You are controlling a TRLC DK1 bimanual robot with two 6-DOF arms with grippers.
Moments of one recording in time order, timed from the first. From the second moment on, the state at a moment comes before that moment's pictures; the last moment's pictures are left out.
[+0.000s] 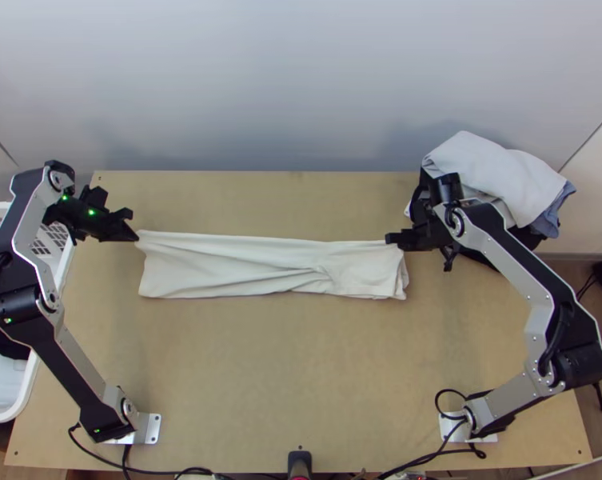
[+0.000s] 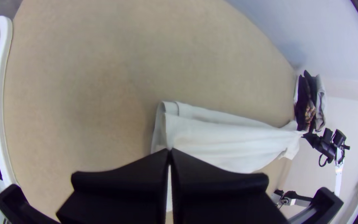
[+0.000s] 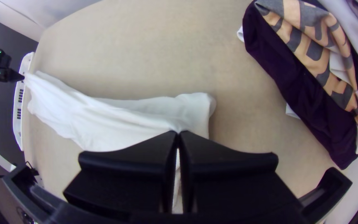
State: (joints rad) left arm 0.37 2.07 1.83 -1.28 0.46 0.24; right arm 0.20 1.69 1.31 -0.75 -0.20 0.13
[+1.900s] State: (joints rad) left arm 0.36 1.83 1.20 -0.80 0.76 0.39; right arm 0.00 1.07 1.29 -1.01 -0.75 0.60
